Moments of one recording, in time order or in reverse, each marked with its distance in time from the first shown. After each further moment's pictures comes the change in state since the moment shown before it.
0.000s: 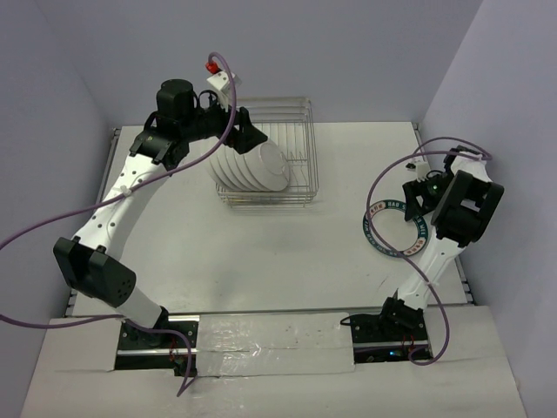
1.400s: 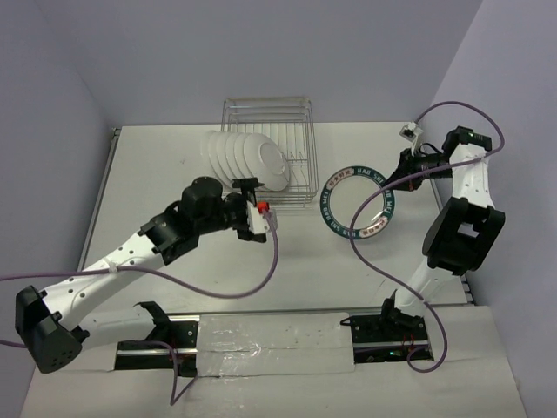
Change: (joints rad) left arm -0.408 -0.445 -0.672 0.119 -0.334 0.784; right arm 0.108 -0.354 -0.056 -0.198 -0.569 -0.058
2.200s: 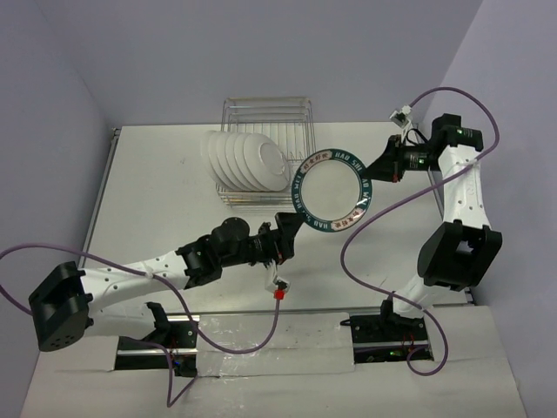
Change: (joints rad) left arm -0.270 0.070 -0.323 0.496 -0.079 1.009; right arm 0.137 -0.175 0.035 -0.003 -0.275 0.257
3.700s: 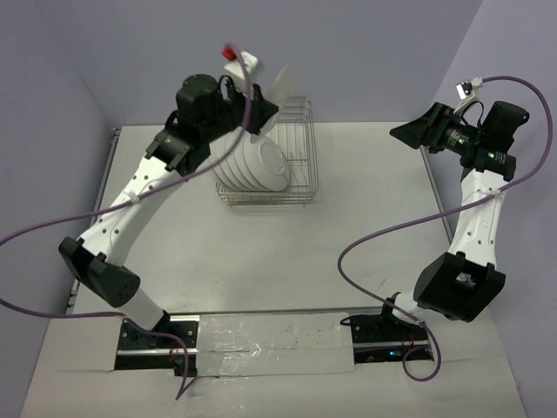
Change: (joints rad) left arm 0.429 0.390 1.139 -0.554 0.011 -1.779; right arm -0.196 -0.204 -0.125 0.837 0.111 0.969
